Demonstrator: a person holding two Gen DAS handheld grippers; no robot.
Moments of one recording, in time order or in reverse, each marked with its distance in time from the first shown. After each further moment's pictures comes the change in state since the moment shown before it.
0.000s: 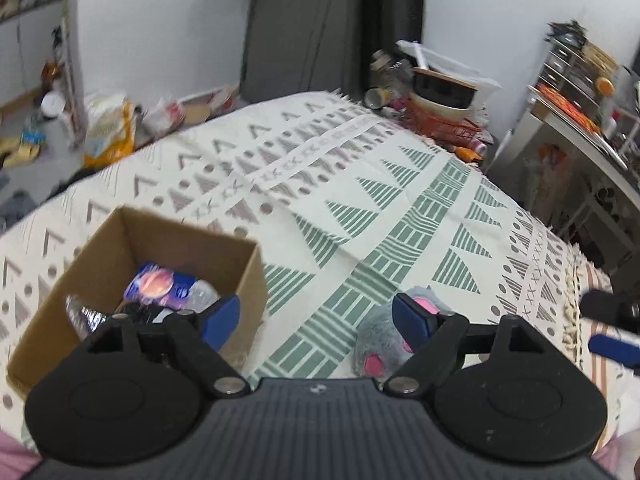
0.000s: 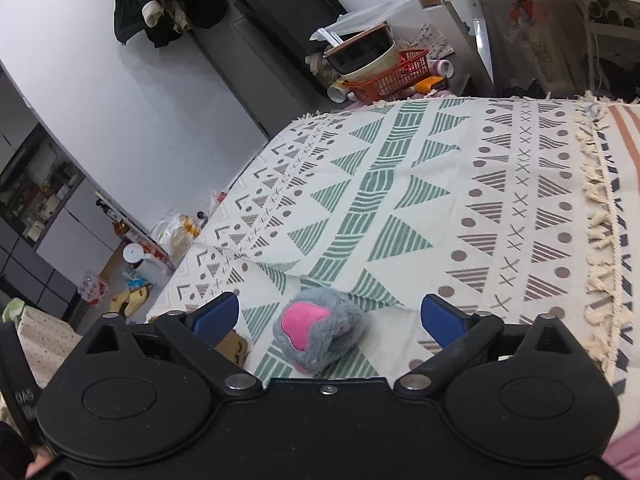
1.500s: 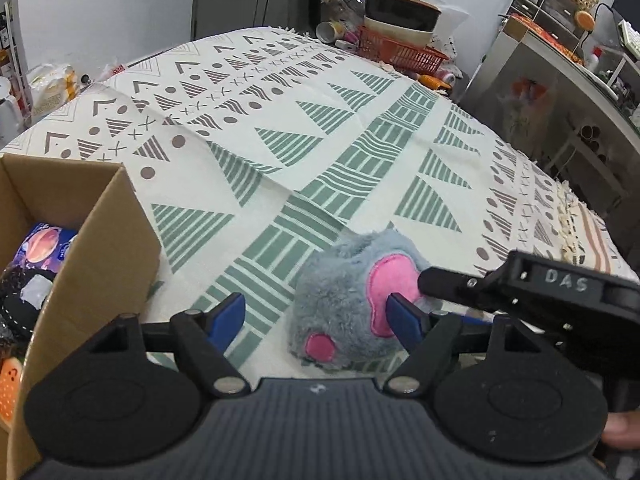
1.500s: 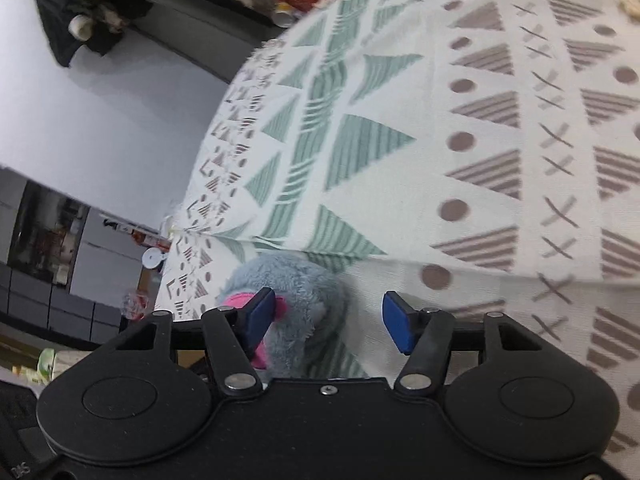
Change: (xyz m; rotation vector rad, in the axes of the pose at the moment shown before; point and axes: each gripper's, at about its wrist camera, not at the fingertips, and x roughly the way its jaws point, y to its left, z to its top) left arm 0.080 -0.044 -0.034 0.056 0.138 -0.095; right arm 0.115 -0.078 -0.034 0.303 0.196 0.098
